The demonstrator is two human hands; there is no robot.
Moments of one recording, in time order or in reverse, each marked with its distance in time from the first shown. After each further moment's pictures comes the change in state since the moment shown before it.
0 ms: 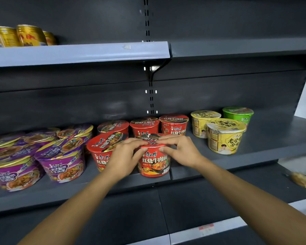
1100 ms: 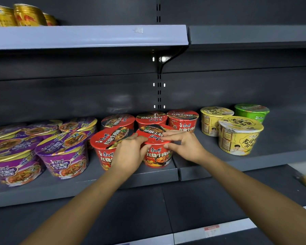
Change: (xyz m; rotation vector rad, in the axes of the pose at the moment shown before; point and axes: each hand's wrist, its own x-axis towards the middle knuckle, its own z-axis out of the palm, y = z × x) left_hand 0.013 -0.021 0.017 0.184 0.014 -0.158; right_hand 0.035 0.031 0.020 0.004 -0.050 -0.022
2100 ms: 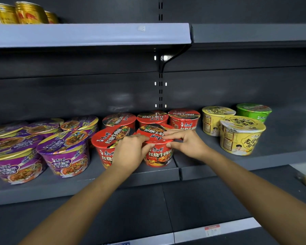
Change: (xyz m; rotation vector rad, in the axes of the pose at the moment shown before) left_hand 0.003 0.003 -0.005 0.069 0.043 0.079; right_hand 0.004 0.000 -0.006 0.138 -0.073 0.055
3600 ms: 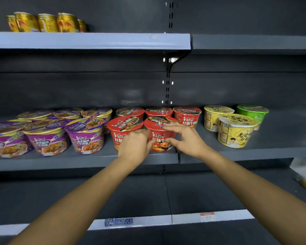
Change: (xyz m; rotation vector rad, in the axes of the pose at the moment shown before) left_hand -0.060 0.039 -0.042 0.160 -0.071 -0.084; right_hand -0.057 -0.052 0.010 -0.291 0.037 -0.155
